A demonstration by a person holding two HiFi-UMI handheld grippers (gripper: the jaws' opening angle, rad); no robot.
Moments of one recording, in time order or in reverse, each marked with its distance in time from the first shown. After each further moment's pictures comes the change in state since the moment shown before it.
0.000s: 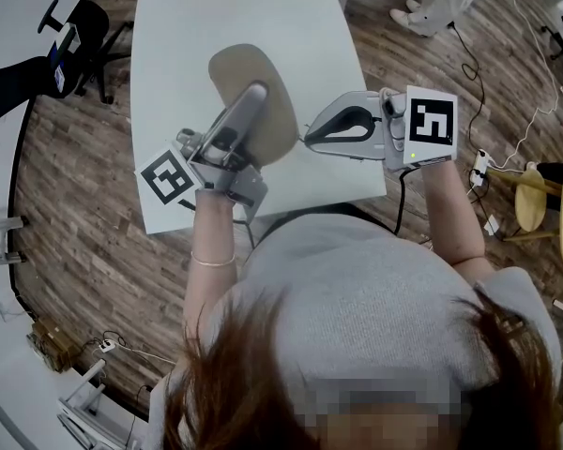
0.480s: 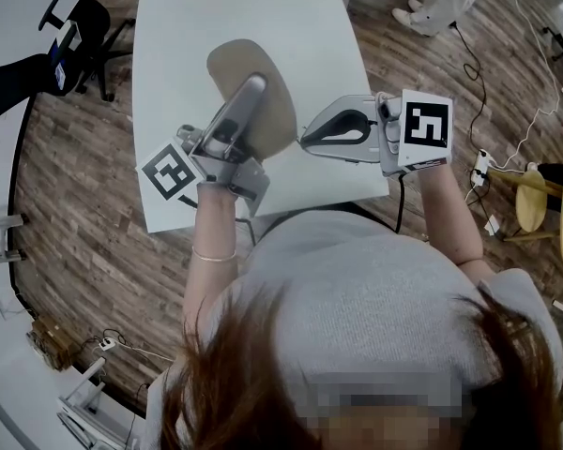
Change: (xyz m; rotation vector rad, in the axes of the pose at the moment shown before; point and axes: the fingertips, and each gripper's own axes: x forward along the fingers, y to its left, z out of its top) left arm -0.001 0.011 0.015 0.002 -0.032 0.037; right arm 0.014 -0.006 -0.003 0.026 -0.012 0.000
